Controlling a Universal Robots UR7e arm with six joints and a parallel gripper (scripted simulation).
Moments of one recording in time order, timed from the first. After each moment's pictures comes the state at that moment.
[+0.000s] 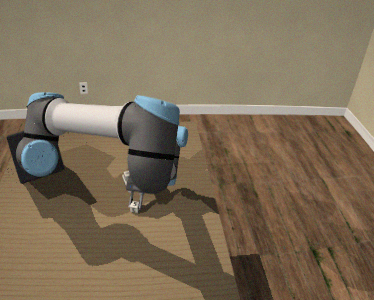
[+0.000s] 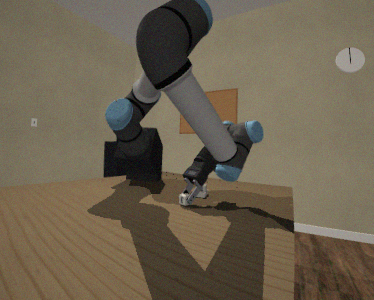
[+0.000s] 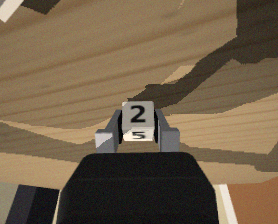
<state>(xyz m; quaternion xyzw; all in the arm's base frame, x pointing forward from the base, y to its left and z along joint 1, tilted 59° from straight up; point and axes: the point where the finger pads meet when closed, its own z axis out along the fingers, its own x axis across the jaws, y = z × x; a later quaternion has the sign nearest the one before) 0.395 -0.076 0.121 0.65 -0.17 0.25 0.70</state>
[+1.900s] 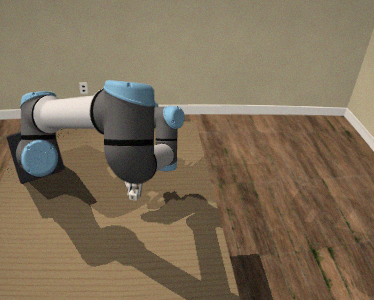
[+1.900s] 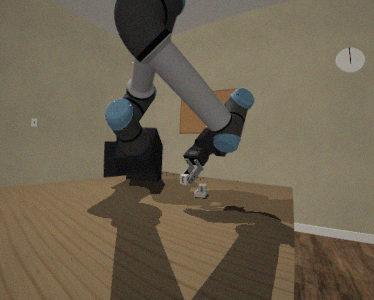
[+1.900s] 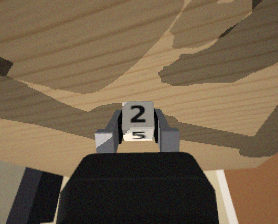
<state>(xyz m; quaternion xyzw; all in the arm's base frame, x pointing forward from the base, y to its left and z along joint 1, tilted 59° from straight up) 0.365 -0.029 0.153 0.65 -0.18 0.25 0.70</state>
